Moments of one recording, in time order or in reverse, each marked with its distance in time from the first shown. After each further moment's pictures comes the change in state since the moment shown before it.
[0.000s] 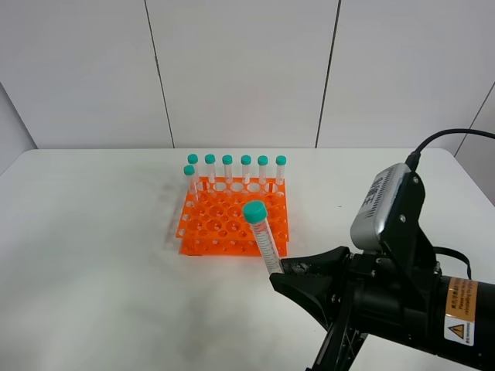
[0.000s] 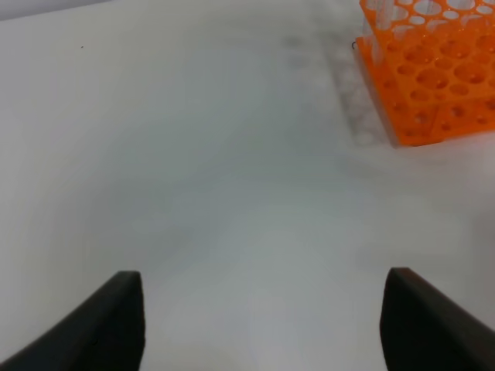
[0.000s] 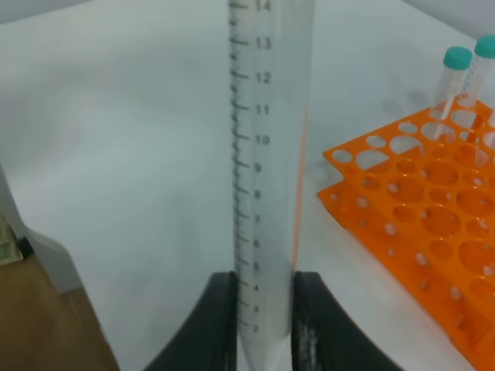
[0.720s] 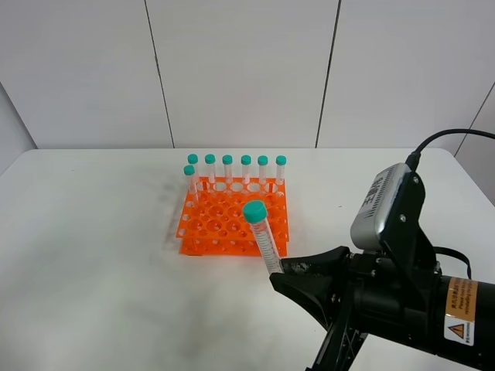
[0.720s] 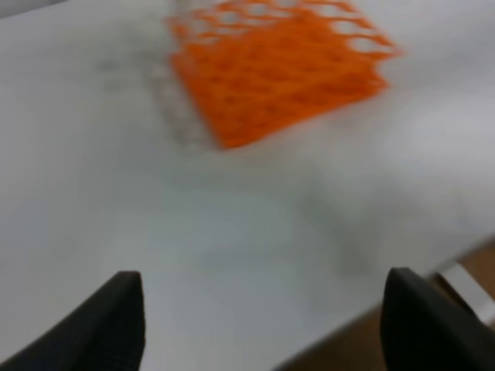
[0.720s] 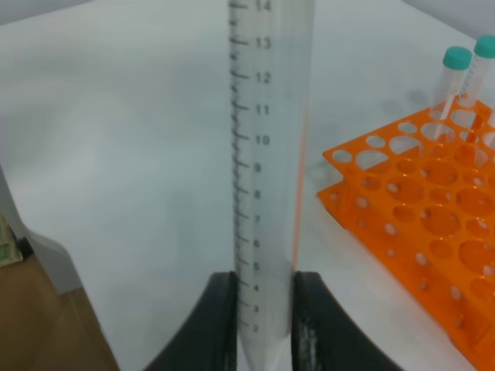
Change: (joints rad) left arm -0.422 0.000 0.000 -0.113 -0.007 -0.026; right arm 0.000 0.000 0.000 0.004 -0.001 -0.001
